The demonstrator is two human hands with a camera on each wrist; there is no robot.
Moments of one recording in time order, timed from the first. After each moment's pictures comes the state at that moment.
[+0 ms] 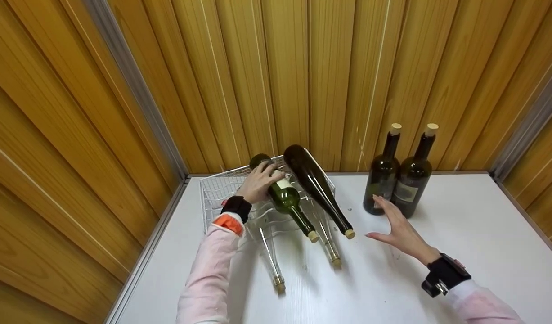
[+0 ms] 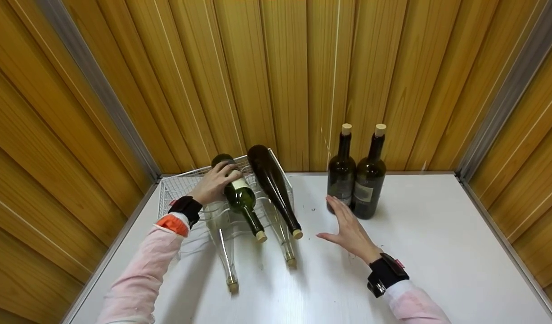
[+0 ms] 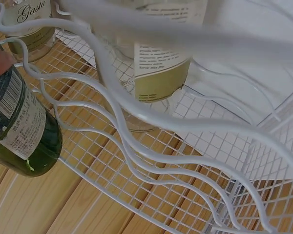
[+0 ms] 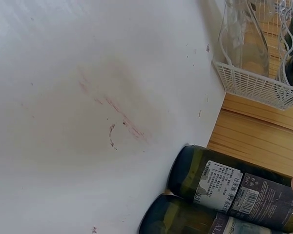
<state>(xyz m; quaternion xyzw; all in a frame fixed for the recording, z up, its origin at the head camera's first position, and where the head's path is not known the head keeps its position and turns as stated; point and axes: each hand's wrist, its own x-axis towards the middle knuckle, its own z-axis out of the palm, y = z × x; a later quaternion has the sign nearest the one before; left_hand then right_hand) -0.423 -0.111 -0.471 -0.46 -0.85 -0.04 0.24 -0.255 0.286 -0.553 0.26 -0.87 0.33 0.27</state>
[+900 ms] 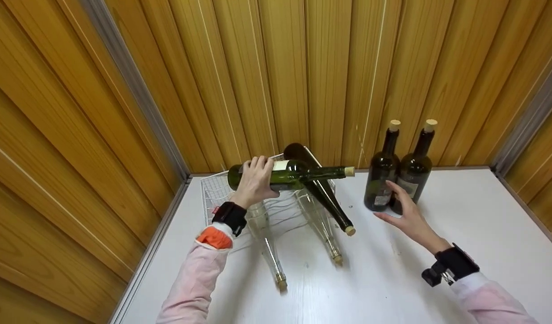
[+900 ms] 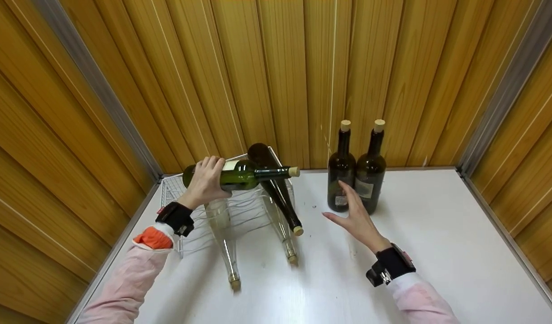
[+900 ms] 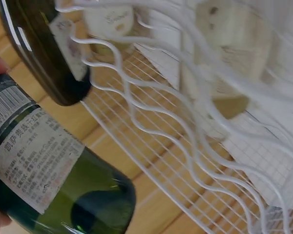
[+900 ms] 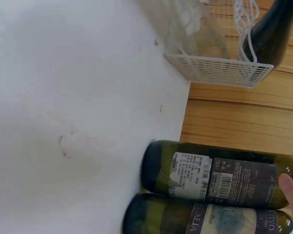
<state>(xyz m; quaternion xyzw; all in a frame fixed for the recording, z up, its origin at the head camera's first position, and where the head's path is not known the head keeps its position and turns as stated) -0.378 -0.108 -0.429 -0.35 -0.88 -0.05 0.31 -0.261 0.289 -0.521 0.17 -0.85 0.46 0.21</state>
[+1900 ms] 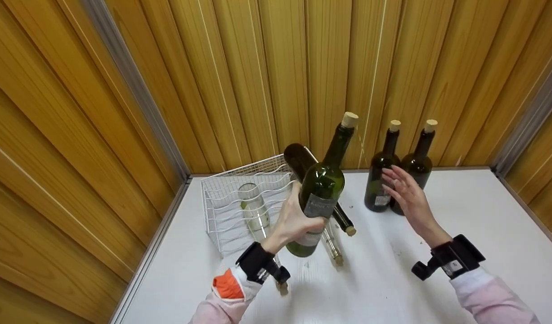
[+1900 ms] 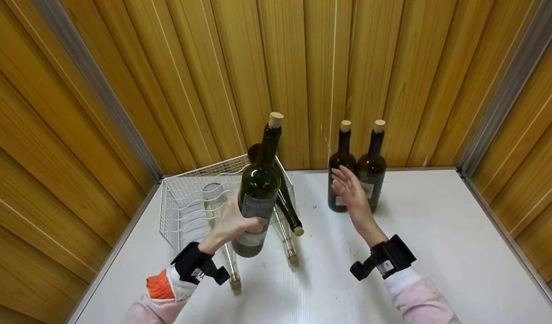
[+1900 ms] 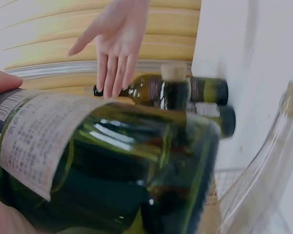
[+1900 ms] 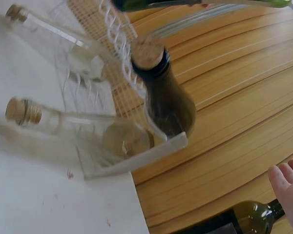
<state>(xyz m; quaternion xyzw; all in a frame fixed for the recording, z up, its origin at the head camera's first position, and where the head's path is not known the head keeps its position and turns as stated) -0.262 -0.032 -0.429 -0.28 -0.79 -0.54 0.07 -0.253 0.269 -0.465 0.17 -0.60 0.77 0.13</state>
